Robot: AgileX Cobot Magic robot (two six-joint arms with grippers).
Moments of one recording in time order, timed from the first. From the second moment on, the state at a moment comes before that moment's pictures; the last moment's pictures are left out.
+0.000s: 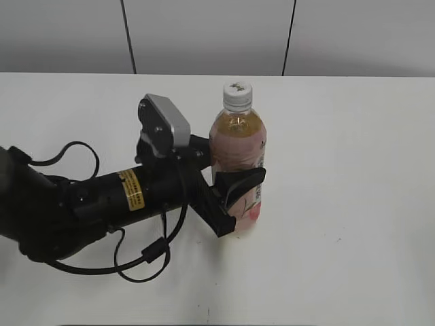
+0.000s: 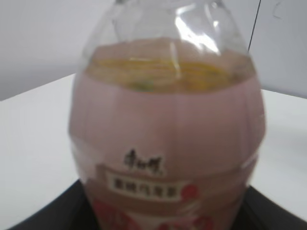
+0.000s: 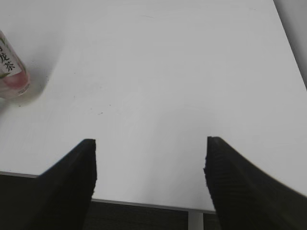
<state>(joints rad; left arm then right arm) -0.64 1.98 -0.68 0.52 -1.14 -0.21 0.13 -0.01 -0.51 0.02 1.10 -0.11</state>
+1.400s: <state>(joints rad) -0.64 2.06 -0.68 0.56 -1.16 -0.20 0.13 0.08 -0.56 0.03 1.05 -0.02</state>
